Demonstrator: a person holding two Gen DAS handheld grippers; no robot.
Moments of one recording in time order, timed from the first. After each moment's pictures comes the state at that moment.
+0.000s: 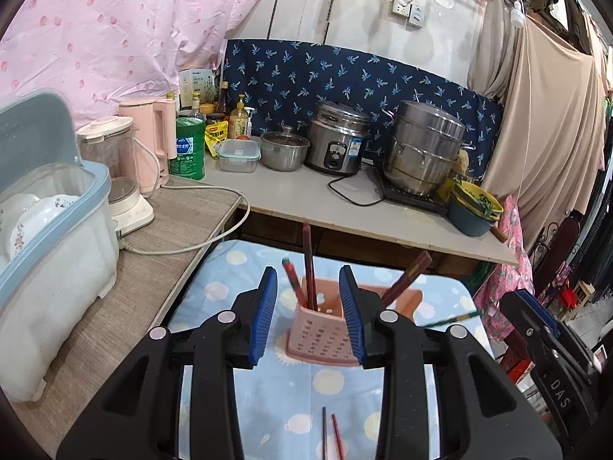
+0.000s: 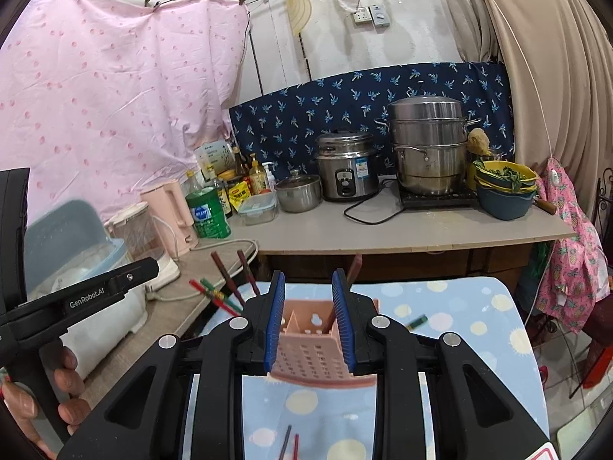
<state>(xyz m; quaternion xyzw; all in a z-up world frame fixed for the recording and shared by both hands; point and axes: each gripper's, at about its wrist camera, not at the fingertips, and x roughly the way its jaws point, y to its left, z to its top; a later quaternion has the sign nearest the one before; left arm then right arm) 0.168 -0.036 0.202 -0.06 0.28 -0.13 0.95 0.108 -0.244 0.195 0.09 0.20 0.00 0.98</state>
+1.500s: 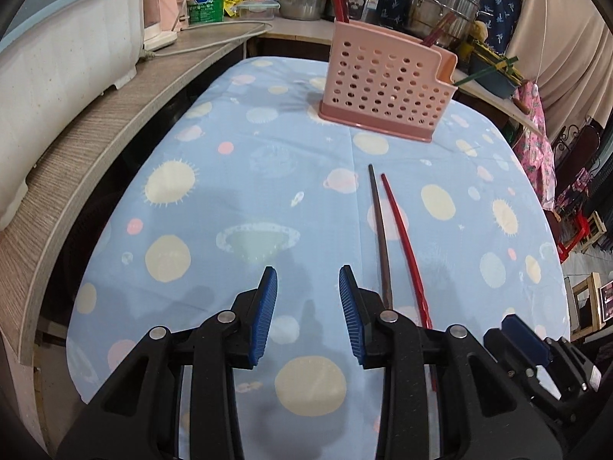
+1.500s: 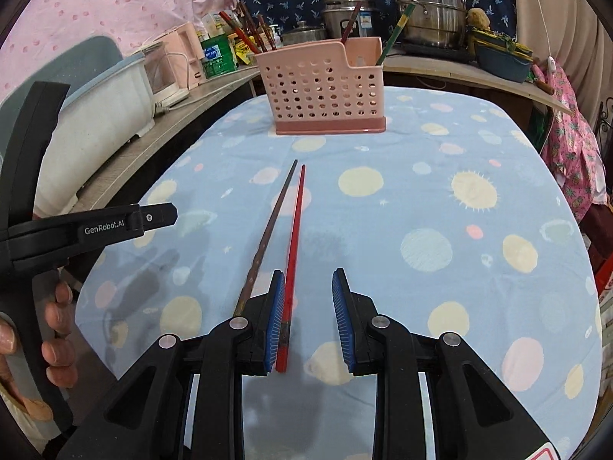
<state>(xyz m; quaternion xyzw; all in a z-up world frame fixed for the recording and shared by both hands) 0.043 -0.012 0.014 -0.01 0.47 -0.12 0.88 -0.045 -0.192 0.000 0.08 0.40 0.03 0.91</state>
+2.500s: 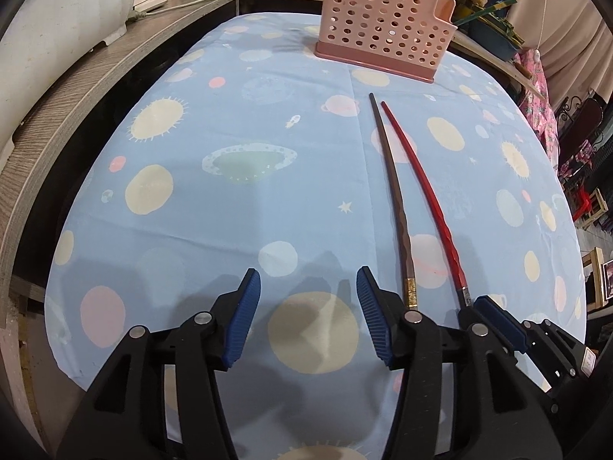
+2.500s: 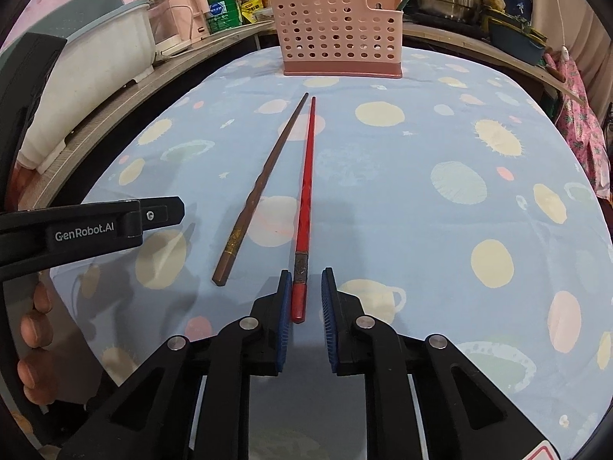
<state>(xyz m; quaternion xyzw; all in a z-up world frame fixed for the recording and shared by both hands) 0.019 -0.017 -0.028 0.01 0.52 -0.12 0.85 -0.052 -0.170 -0.047 0.05 0.45 0.02 0.89</state>
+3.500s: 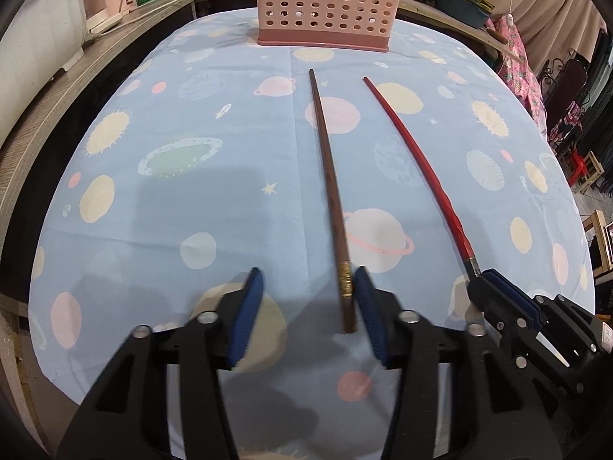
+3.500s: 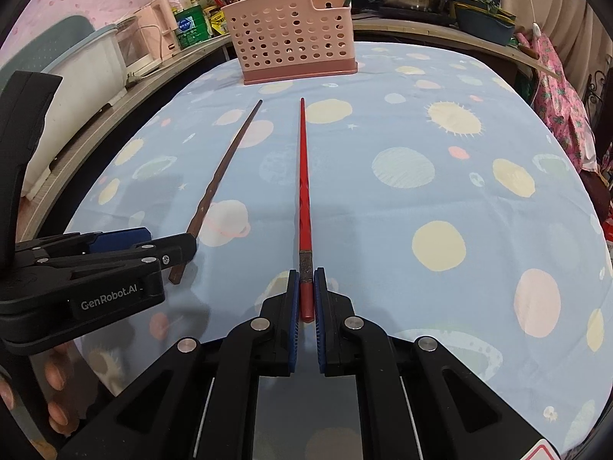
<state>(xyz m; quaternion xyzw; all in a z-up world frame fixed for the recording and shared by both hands) 0.006 -0.064 -0.041 0.05 0.52 -0.16 0.84 -0.060 -0.204 -0.048 0.08 0.44 -0.01 0.89</state>
